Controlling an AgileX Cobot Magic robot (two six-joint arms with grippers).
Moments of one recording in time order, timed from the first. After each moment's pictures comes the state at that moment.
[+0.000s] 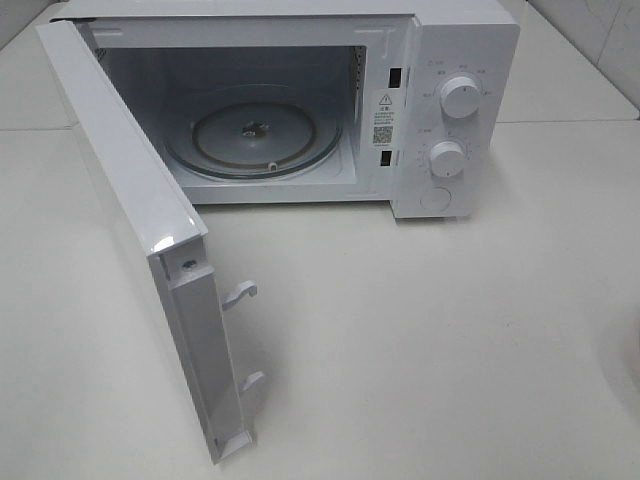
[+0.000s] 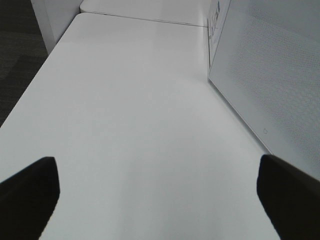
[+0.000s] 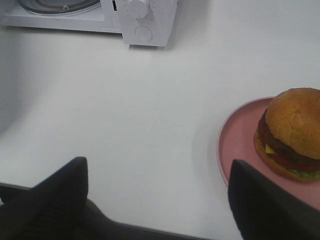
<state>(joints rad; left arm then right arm) 0.06 0.00 -0.52 0.00 1.07 -0.06 0.18 0.00 -0.54 -0.01 1.13 0.08</state>
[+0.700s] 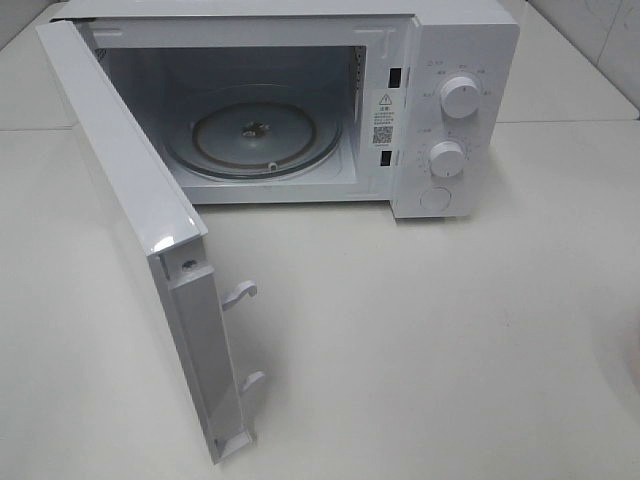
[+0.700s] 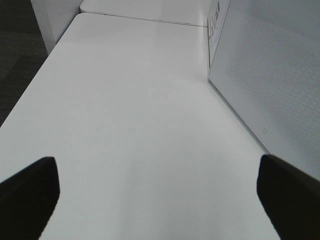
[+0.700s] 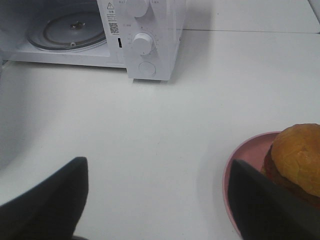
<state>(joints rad) 0.06 0.00 -0.52 0.00 1.07 -0.06 0.18 0.00 -0.49 0.00 0.97 0.08</state>
